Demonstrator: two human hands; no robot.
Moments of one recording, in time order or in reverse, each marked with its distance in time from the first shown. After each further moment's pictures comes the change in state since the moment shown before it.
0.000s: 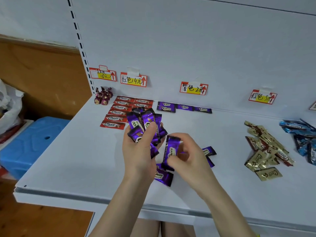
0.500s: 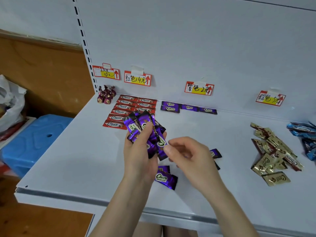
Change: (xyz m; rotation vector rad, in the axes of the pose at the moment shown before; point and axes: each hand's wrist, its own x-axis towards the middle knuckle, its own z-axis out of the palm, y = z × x) left_hand 0.012 0.002 -0.005 -0.168 0.030 -0.167; right_hand 0.007 -0.005 0.004 -0.031 0.068 -0.058
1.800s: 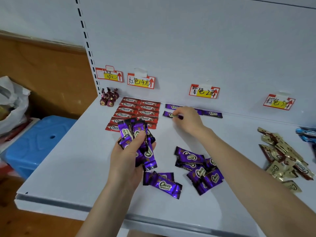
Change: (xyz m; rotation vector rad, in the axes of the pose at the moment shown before) left_hand 0.014 0.022 -0.025 0.178 0.033 -0.014; right_hand 0.171 0.071 -0.011 -0.721 -0.064 -0.086
